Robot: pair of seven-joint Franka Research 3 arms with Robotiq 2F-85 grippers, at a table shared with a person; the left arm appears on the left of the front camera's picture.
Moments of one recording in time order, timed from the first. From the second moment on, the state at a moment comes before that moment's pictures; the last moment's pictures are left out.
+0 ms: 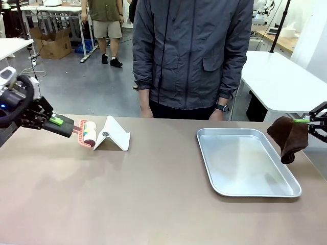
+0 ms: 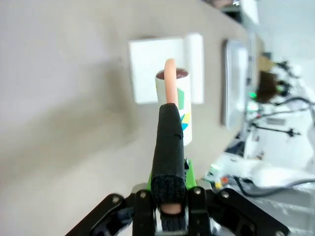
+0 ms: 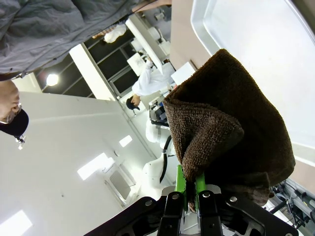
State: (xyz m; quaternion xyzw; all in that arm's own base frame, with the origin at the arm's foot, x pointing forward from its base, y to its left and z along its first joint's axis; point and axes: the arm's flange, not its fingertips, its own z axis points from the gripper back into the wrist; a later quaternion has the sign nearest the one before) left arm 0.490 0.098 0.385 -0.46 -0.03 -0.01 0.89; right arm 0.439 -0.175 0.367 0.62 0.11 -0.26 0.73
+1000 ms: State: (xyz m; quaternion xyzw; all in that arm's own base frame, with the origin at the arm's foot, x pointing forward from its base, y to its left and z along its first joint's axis) left arm 0.333 0.252 0.428 -0.58 -0.02 -0.11 0.81; right arm 0.439 -0.175 0.367 0.62 0.11 -0.26 0.73
